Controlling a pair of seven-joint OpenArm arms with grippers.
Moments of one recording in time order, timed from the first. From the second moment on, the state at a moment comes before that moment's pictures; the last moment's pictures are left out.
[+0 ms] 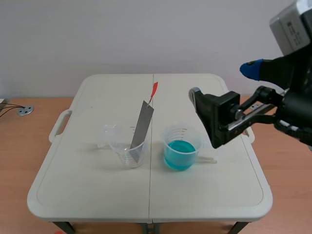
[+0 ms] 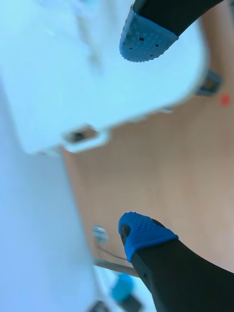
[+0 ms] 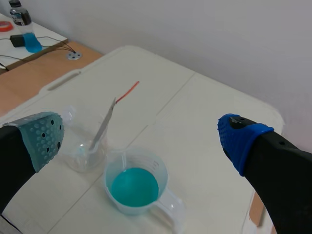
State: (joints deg) left arm 52.1 -31.4 -24.9 93.3 -17.5 -20.4 -33.3; right arm -26.2 18.3 5.0 120.0 14.5 28.2 -9.3
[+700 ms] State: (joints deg) left arm 48.9 -20.8 -19.4 110.2 -4.4 -28.1 -26.4; right arm -48.4 18.3 8.2 121.1 14.5 25.1 2.1
